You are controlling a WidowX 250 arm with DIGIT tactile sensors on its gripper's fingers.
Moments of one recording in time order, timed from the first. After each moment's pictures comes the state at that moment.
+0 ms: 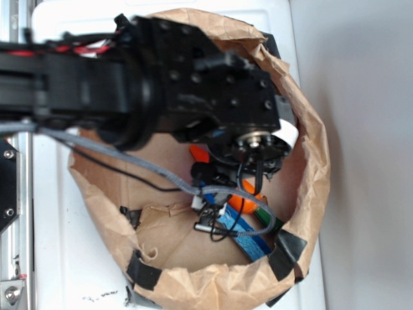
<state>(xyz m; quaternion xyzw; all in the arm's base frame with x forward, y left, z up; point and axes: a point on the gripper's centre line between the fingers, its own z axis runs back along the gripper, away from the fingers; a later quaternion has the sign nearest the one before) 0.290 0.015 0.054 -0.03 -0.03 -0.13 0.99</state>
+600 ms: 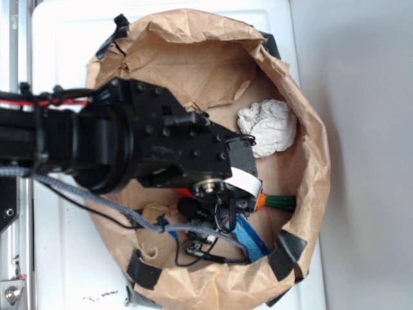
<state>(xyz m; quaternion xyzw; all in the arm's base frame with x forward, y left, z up) 0.288 -0.018 0.020 -0.05 -0.10 -0.17 0.98</state>
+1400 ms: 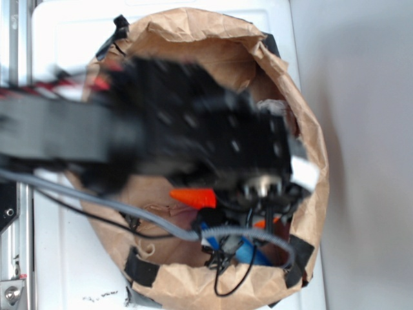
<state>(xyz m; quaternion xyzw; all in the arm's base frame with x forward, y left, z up) 0.289 -0.021 0.101 -0.08 -0.05 -0.10 0.99</state>
